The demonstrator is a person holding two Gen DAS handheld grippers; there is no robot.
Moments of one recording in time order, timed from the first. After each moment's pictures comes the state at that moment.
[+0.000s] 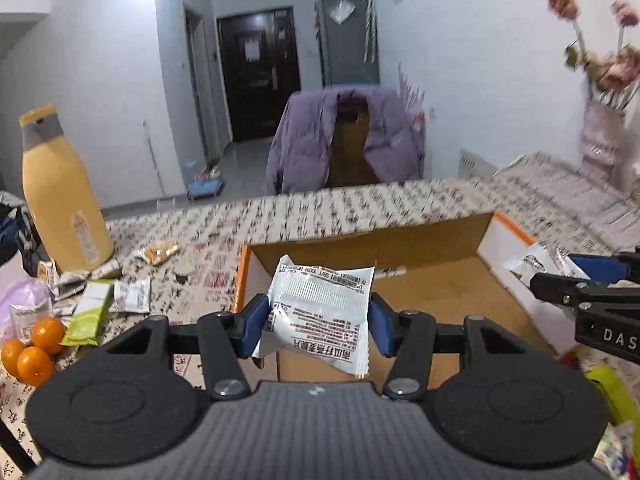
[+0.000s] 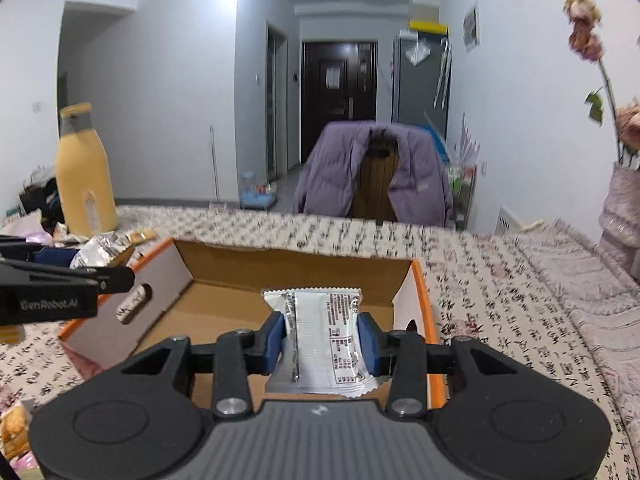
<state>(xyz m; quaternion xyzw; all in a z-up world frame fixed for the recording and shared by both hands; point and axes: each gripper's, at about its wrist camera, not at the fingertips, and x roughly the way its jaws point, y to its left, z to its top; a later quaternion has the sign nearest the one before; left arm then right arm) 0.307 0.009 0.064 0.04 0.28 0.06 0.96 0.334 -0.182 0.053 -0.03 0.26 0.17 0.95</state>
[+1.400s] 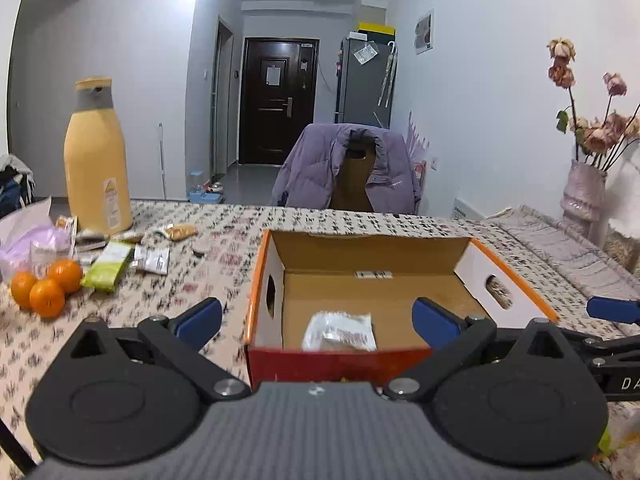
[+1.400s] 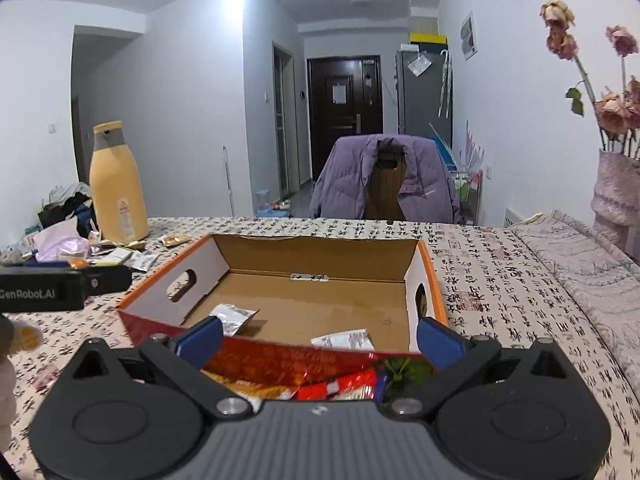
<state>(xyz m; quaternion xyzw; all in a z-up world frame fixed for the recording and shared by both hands) 0.197 0.028 0.058 -0.05 0.21 0.05 0.98 0.238 -0.203 0.049 0.00 0.22 0.19 0.96</state>
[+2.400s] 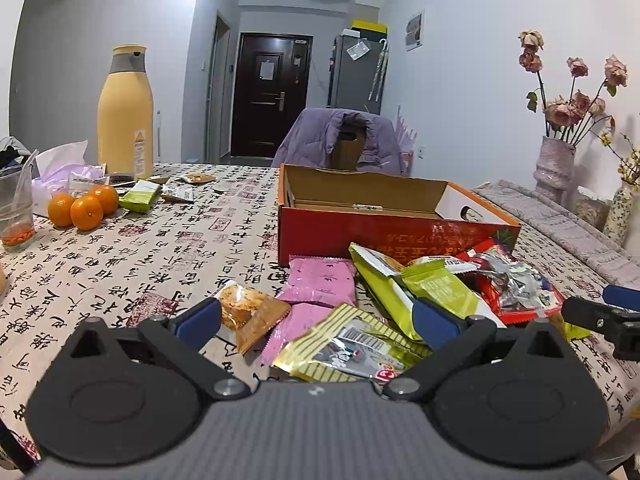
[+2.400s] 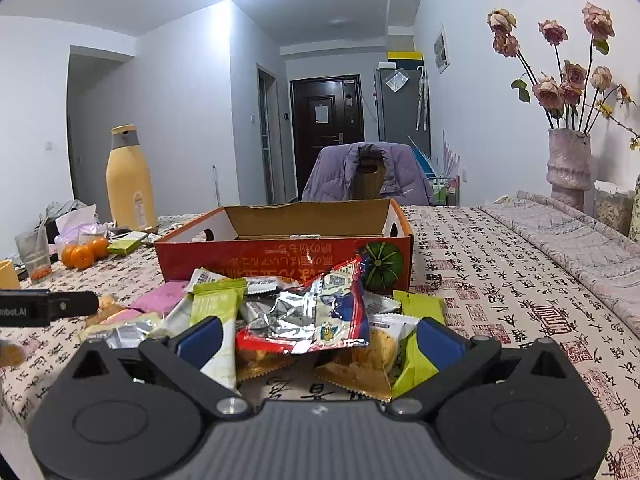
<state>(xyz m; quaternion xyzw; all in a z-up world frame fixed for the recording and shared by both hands) 0.072 0.036 -0.001 -0.05 0.21 0.03 0.98 0.105 -0.234 -0.009 0.02 0.19 0.16 0.97</state>
